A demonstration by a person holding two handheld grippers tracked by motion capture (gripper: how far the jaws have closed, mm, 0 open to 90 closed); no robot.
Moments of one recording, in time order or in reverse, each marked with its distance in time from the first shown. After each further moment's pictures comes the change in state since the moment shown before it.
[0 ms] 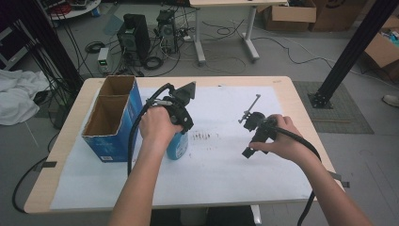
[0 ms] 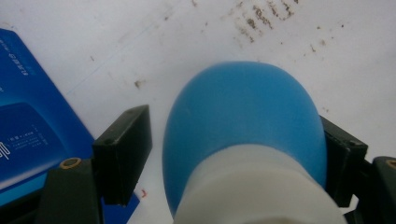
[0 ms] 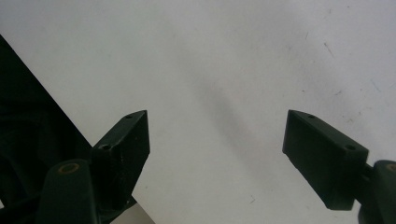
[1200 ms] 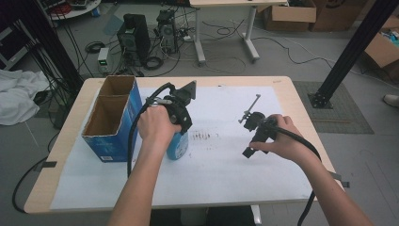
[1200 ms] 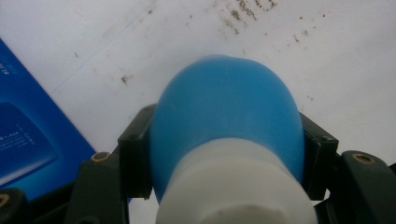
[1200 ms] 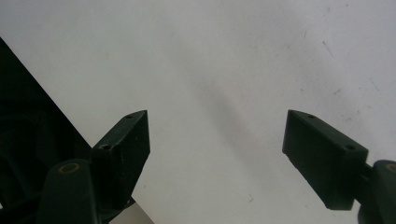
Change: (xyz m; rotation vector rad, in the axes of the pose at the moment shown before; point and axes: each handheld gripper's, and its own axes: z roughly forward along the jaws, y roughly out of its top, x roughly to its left) left arm -0.001 0.001 -0.004 0.034 -0.047 0.033; right arm -0.001 0.000 0.000 0.005 -0.004 0.002
